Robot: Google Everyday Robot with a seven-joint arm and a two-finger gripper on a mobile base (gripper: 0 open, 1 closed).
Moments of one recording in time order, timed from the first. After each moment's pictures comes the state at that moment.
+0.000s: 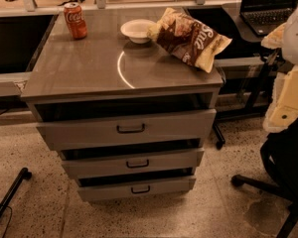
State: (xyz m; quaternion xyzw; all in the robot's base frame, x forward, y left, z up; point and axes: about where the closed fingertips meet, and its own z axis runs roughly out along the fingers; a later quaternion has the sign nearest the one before) arm 0.438 -0.216 0.977 -0.60 0.78 -0.04 0.16
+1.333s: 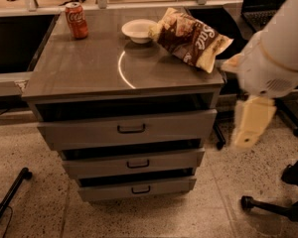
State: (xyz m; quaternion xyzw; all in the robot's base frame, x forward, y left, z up) arm 0.438 -0.166 0.923 -0.66 0.73 -0.01 0.15
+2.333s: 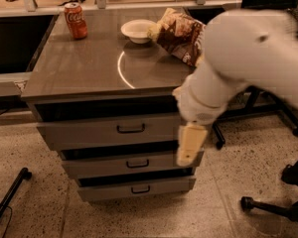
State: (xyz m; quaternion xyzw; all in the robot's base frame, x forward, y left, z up) arm 0.465 -0.079 0.829 -0.70 0.69 0.02 0.16
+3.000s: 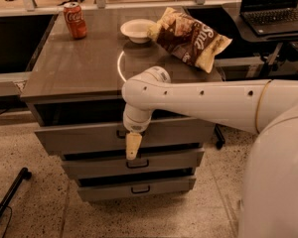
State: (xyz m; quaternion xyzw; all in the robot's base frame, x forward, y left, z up) arm 0.603 0.060 0.631 -0.71 0.68 0.02 0.16
